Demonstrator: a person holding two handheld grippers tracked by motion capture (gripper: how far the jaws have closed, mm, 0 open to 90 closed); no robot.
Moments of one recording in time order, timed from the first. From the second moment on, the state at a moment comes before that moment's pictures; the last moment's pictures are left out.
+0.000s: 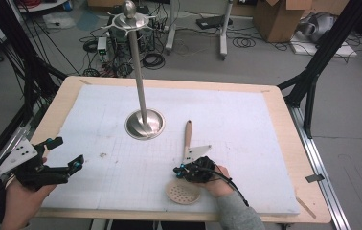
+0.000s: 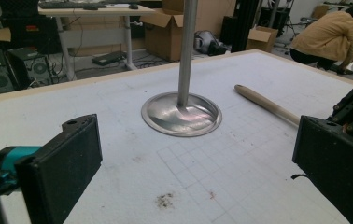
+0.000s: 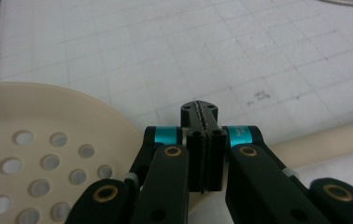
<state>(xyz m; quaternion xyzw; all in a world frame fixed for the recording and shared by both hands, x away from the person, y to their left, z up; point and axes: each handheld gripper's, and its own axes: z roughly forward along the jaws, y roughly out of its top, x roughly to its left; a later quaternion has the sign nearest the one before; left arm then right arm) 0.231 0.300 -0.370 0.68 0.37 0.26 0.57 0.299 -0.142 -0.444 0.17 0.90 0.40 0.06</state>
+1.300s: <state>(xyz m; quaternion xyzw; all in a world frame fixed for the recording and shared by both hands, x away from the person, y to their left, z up) 0.228 0.300 -0.371 0.69 0.37 0.27 0.57 0.332 -0.205 -0.448 0.29 0.86 0.40 0.13</state>
